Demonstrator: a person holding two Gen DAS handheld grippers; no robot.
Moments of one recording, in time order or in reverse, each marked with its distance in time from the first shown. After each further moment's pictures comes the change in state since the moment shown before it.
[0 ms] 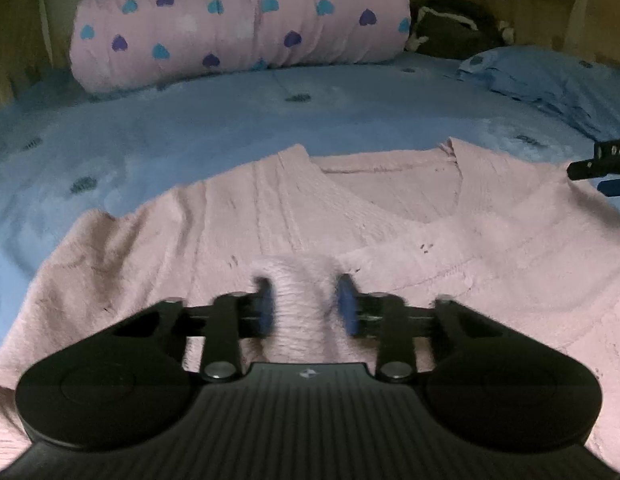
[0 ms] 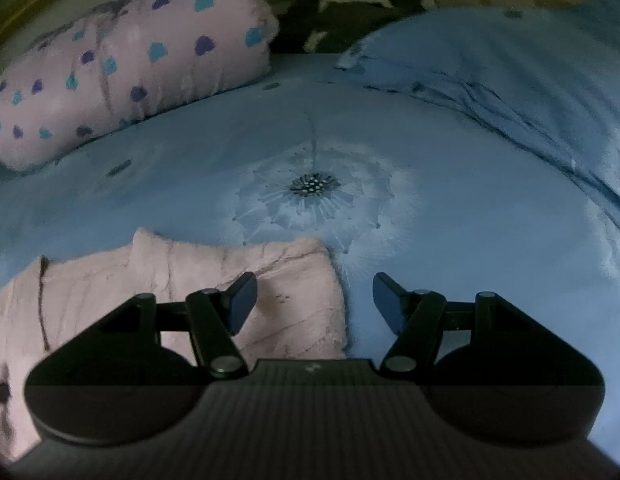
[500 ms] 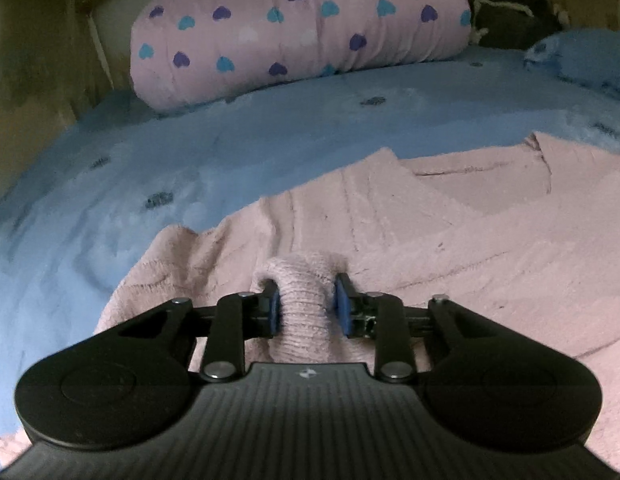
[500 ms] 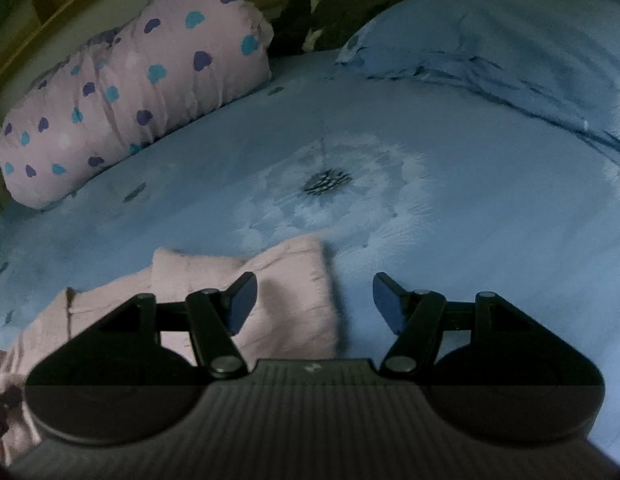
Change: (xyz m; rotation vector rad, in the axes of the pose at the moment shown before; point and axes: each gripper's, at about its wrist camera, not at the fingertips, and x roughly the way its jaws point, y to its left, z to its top) left arm 0.013 0.016 0.002 0.054 -0.011 0.240; right arm 0.007 -0.009 -0.002 0.104 -0.018 0.073
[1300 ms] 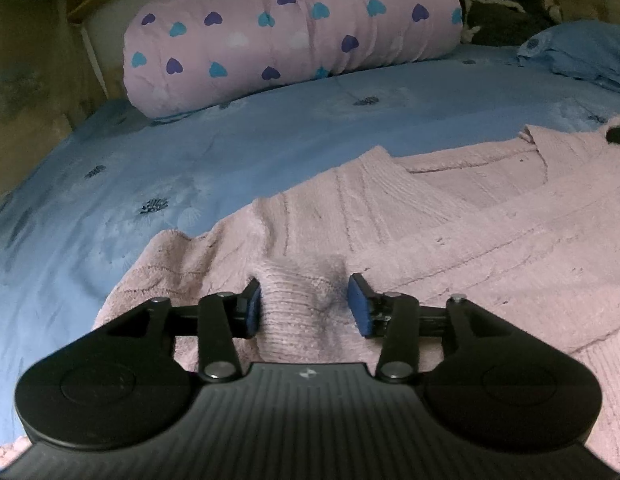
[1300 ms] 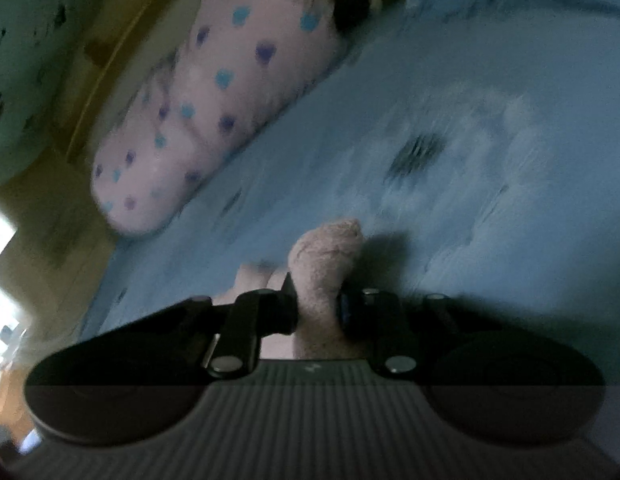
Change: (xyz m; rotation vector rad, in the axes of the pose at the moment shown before) left arm 0.003 -0.001 -0.005 0.009 -0.012 -0.013; right arm 0.056 -0.017 0.009 0.196 0.045 0.400
